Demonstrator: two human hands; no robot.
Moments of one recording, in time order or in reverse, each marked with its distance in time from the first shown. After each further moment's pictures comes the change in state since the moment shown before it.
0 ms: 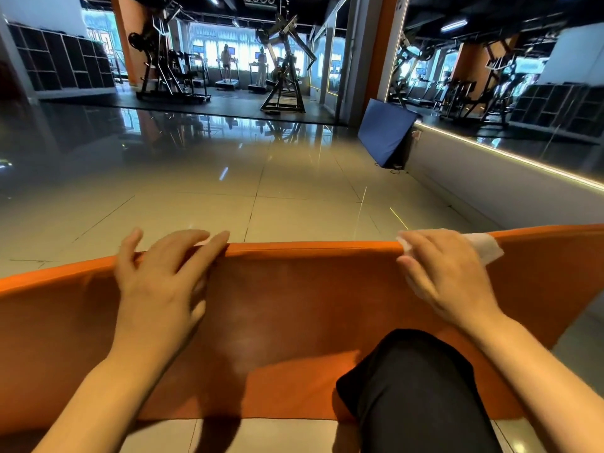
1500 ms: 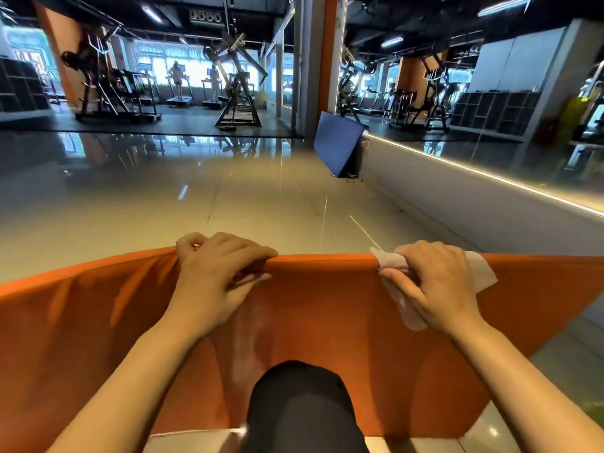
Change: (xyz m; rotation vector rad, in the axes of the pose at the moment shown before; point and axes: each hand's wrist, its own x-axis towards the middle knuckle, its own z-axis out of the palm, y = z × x) left_hand 0.112 0.099 0.088 -0.375 -0.187 0.243; right_hand 0.002 0.097 -0.034 -0.064 0.158 0.081
